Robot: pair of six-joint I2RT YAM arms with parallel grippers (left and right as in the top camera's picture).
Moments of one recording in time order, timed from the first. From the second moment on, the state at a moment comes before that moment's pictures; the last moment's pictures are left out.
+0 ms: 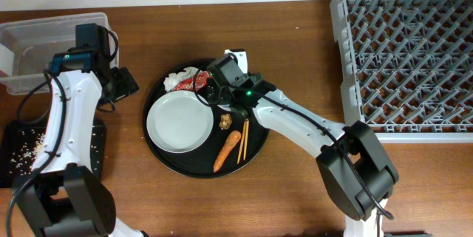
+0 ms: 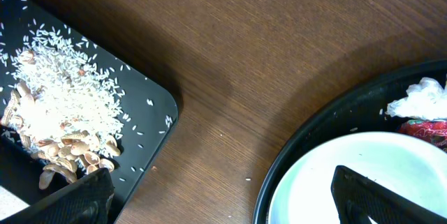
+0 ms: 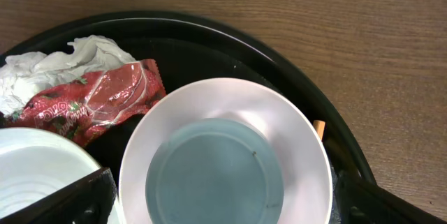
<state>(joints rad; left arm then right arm) 0.11 1.76 1.53 -1.10 -0.24 -0.41 0.67 1.99 1.44 -0.38 0.28 0.50</state>
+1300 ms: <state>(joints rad) 0.11 1.76 1.53 -1.10 -0.24 -0.41 0.67 2.00 1.51 -0.50 0.29 0.50</state>
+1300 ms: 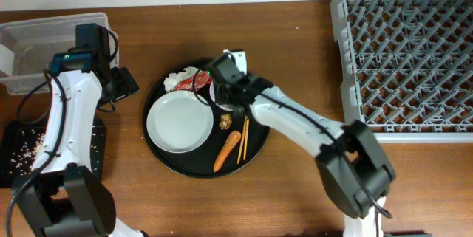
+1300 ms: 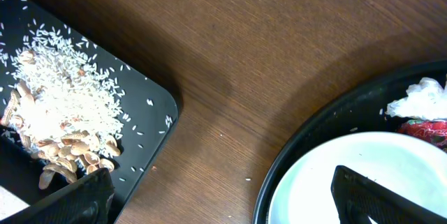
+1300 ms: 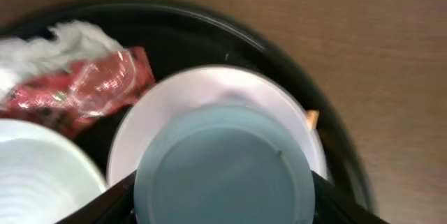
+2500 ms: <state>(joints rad) 0.11 1.76 1.53 -1.10 -0.24 -0.41 -0.69 1.99 1.78 -0.76 0.05 0.20</state>
